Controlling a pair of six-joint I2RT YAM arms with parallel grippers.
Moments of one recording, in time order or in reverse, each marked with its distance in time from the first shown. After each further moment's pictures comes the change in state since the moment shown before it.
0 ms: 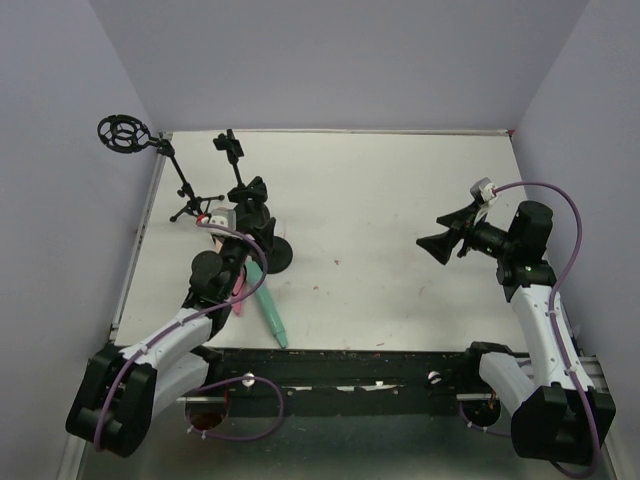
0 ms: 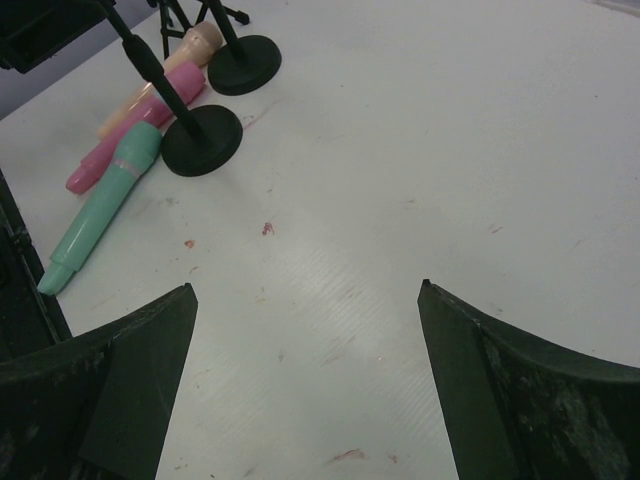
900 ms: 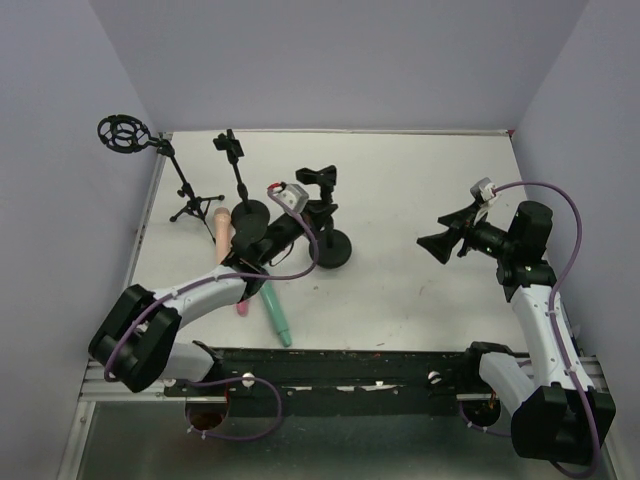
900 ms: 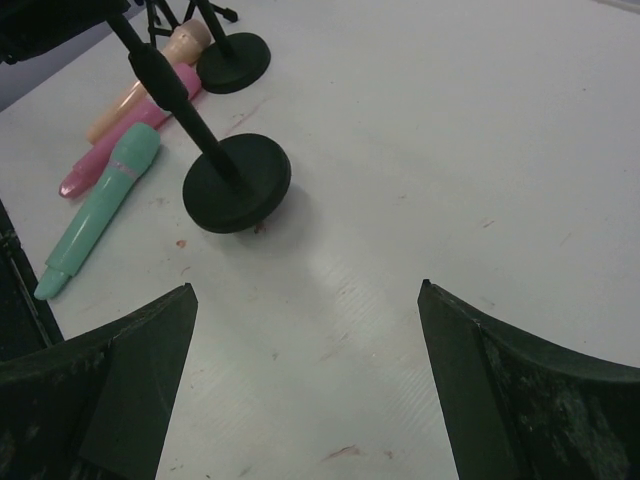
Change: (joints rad) left arm -0.185 0.288 0.303 0.030 0.288 0.132; right arm 0.000 0.000 0.000 -0.006 0.021 -0.002
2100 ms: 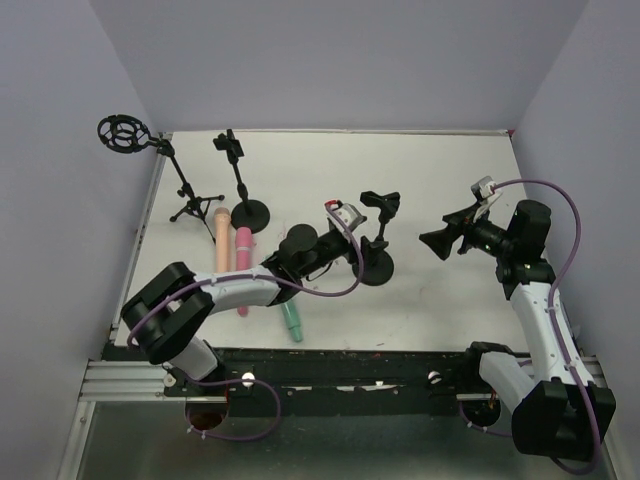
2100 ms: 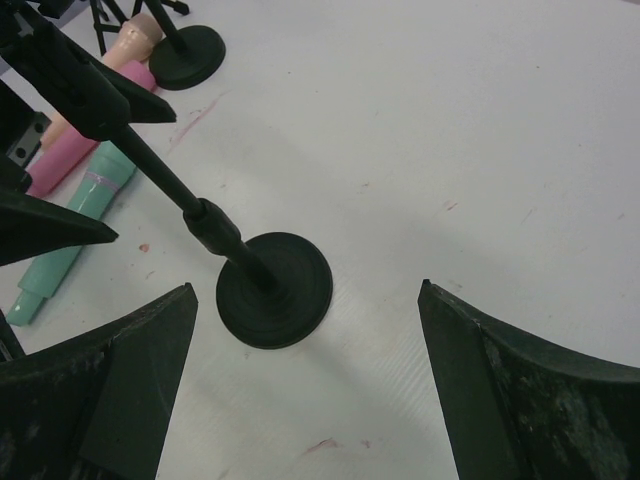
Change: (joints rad) left arm -0.331 0.294 0.208 -0.038 -0.097 0.055; right arm 0.000 0.022 0.002 0.000 0.091 -0.013
